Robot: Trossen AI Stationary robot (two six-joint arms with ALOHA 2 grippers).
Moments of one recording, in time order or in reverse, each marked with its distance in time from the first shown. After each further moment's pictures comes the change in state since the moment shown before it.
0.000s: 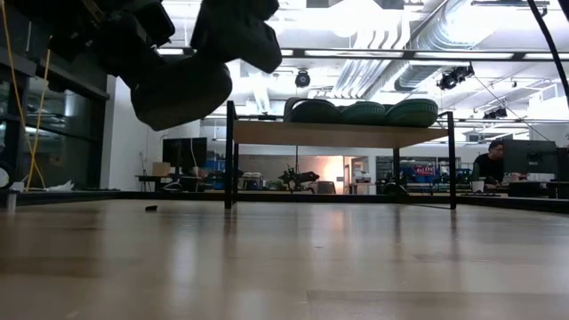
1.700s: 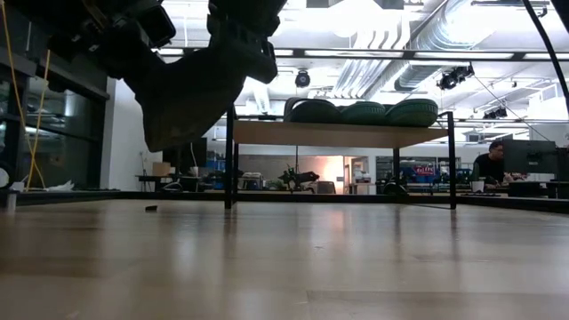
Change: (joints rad) left arm -0.001 0.000 -0.001 -0.005 -0.061 0.035; right arm -0.038 0.000 0.000 -0.055 0.002 0.128
